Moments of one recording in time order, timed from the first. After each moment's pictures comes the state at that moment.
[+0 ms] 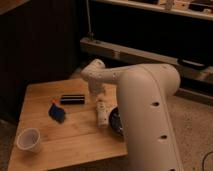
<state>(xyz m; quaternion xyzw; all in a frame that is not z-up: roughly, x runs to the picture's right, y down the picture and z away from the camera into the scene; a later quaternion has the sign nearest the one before) -0.045 0.043 0.911 -0.13 -0.23 -0.87 0.43</state>
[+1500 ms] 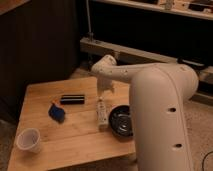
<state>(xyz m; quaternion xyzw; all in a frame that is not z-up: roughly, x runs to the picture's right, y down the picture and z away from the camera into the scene) 0.003 0.017 0.900 -0.15 -0.19 -0.78 0.58</state>
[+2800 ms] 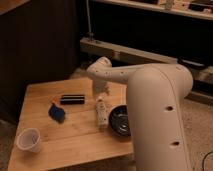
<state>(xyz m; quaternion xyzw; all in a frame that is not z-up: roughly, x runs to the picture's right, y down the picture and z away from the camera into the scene) -0.029 0.035 0.896 -0.15 -0.22 -0.79 0.56</state>
